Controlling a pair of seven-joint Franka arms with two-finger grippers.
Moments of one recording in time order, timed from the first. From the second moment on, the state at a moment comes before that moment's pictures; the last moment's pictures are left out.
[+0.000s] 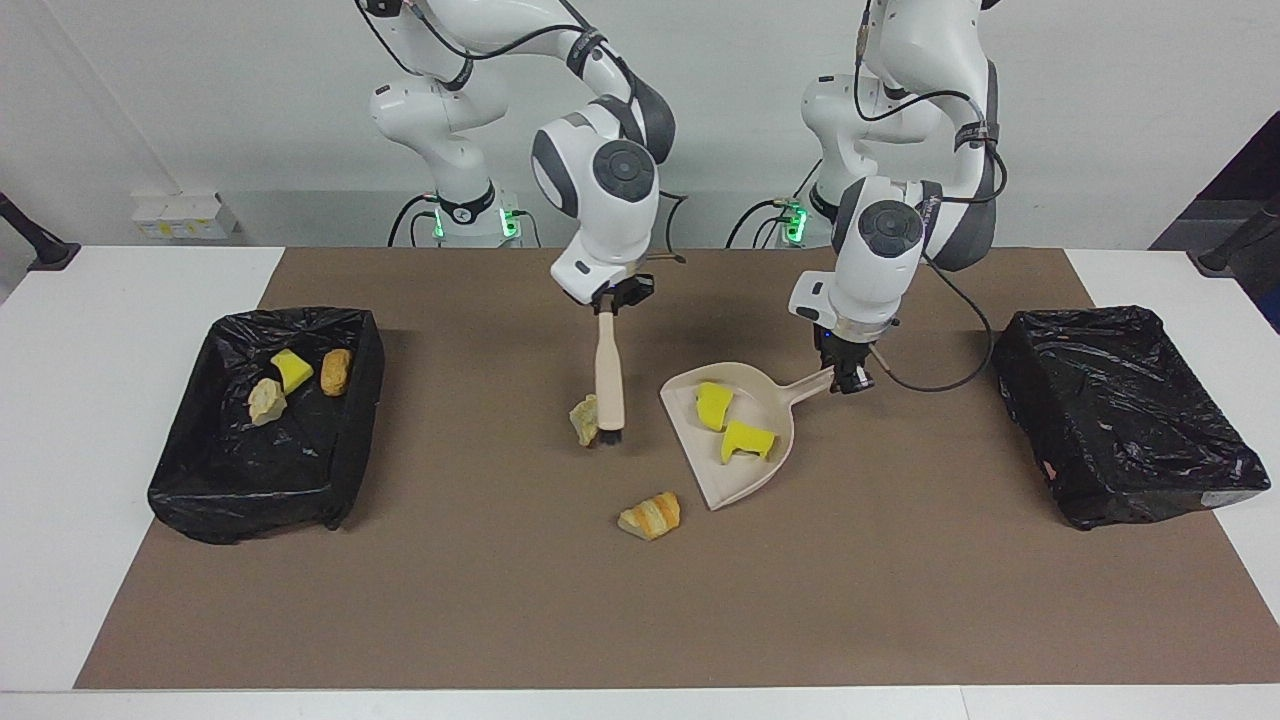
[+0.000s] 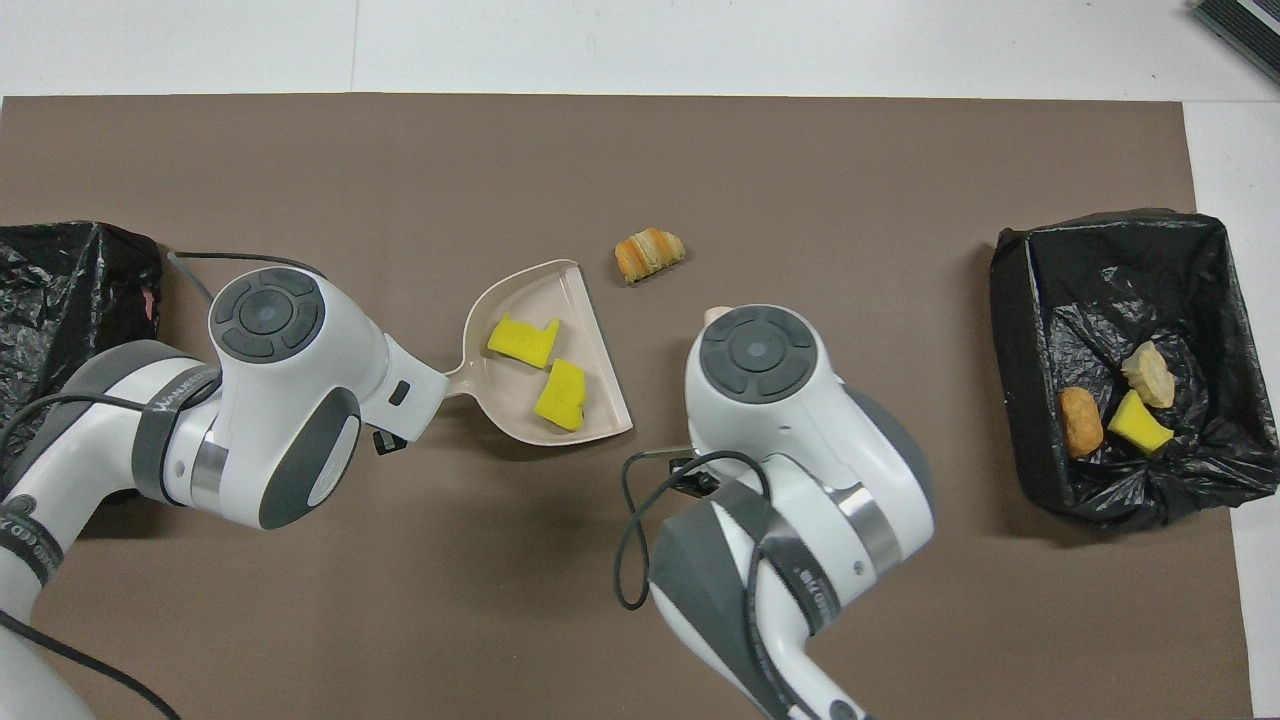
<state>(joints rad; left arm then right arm) -0.28 0.11 -0.07 -2.07 0.08 2.11 0.92 0.33 0.13 0.21 -1.89 0.02 1.72 0.56</state>
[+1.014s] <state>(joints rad) -0.28 0.11 -0.07 -2.07 0.08 2.11 0.92 0.53 0.25 0.22 -1.98 0.18 2.13 0.59</state>
